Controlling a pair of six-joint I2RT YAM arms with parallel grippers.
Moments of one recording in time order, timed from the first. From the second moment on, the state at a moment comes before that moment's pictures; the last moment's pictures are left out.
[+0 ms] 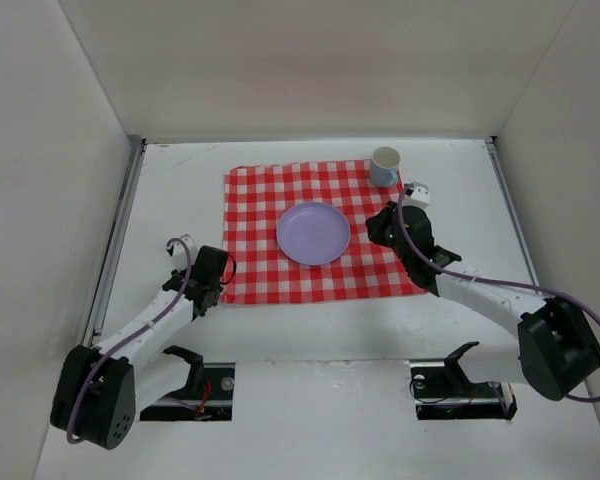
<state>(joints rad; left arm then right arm) -0.37 1.02 0.45 -0.50 -0.59 -0.79 0.54 1.28 0.68 0.22 0.28 0.65</state>
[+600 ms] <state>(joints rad) -0.32 1.15 0.46 -0.38 -0.53 -0.73 0.55 1.32 0.68 0.22 0.27 0.65</state>
